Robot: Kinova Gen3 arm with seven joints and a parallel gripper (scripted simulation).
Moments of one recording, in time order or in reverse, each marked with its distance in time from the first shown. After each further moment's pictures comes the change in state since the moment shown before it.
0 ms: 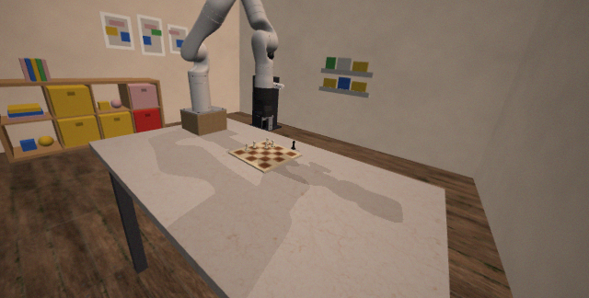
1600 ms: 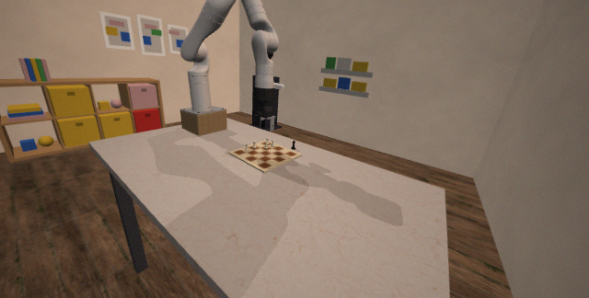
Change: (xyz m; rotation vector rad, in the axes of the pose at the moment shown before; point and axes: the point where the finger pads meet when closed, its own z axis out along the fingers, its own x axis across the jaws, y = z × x) arm 0.000 0.000 0.001 0.000 -0.004 -0.012
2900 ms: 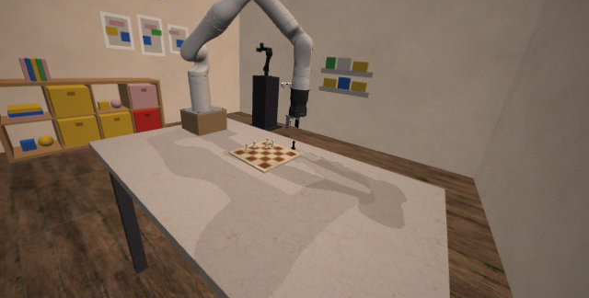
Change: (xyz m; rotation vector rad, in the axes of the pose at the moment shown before) arm 0.066 -0.095 -0.003 0.012 -0.003 -1.461
